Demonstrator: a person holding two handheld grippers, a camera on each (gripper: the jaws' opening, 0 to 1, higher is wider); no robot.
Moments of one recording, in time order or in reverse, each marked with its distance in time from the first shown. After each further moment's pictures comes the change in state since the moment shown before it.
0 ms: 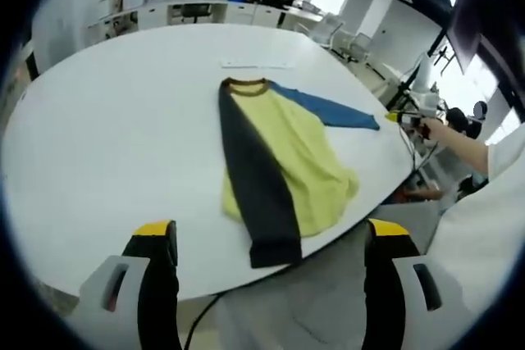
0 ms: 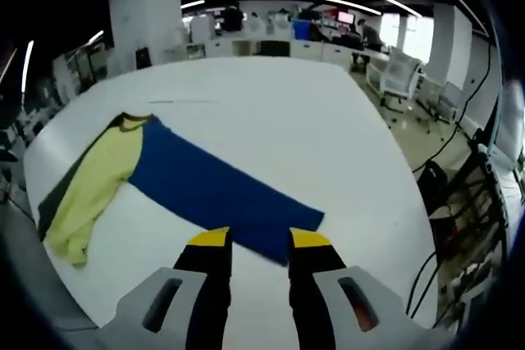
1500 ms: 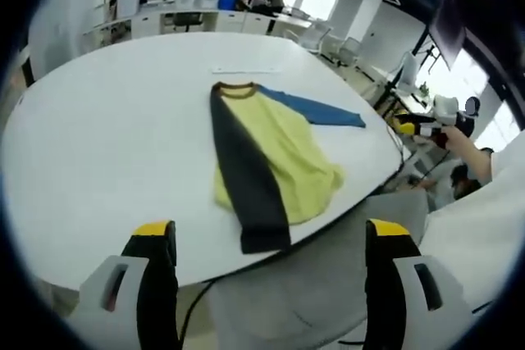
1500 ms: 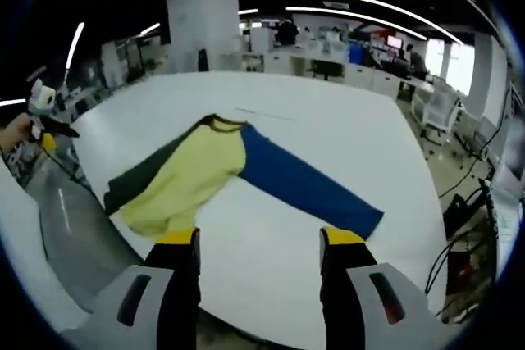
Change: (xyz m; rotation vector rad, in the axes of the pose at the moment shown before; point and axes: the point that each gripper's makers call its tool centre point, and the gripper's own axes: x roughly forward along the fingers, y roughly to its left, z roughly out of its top) left arm -0.026 -0.014 -0.020 0.034 -0.034 -0.038; right arm -0.108 0.130 -0.001 -0.140 -0.061 0.209
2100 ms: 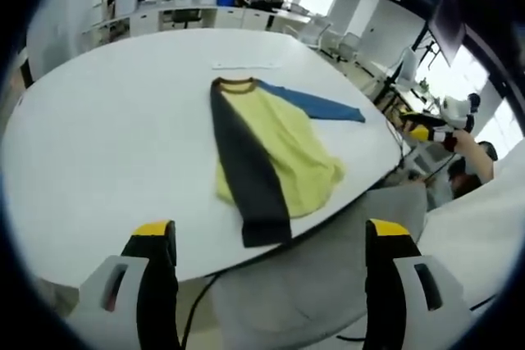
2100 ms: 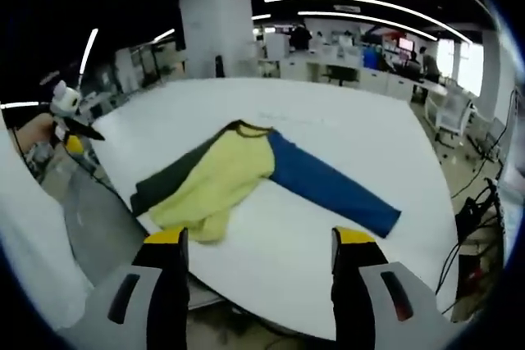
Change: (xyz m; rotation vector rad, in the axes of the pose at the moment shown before) left arm -0.004 0.001 -0.005 0.004 0.023 0.003; right arm -0.024 0.039 0.005 -0.005 -0.036 0.077
